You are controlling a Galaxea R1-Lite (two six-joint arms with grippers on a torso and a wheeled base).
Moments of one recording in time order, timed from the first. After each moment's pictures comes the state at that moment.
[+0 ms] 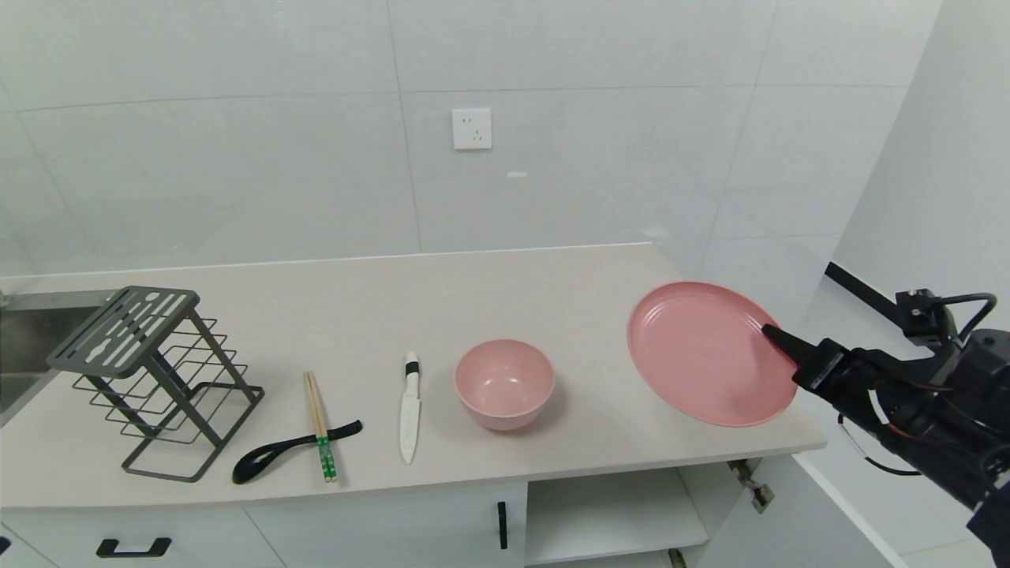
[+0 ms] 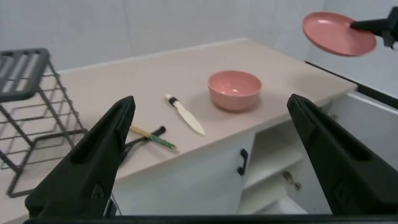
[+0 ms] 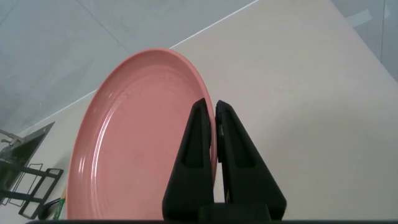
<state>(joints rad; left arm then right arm) 0.00 0.17 -0.16 -0.07 -0.43 -0.03 0.13 1.86 -0.17 -1.57 0.16 0.54</state>
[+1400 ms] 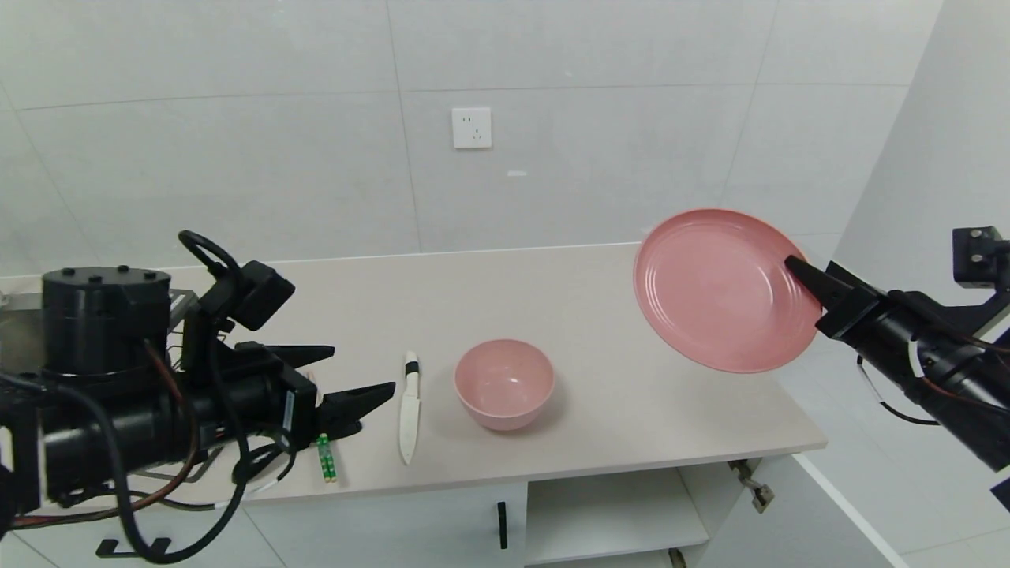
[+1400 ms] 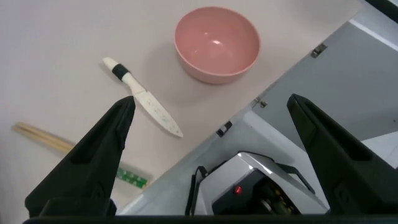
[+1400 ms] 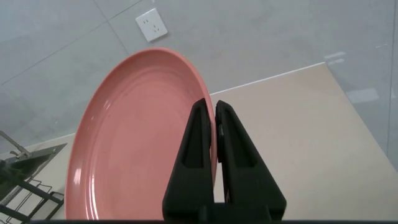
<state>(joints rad) -0.34 1.45 -0.55 -0.46 -0.31 0.05 0.15 1.72 -0.28 -1.57 0.15 0.45</state>
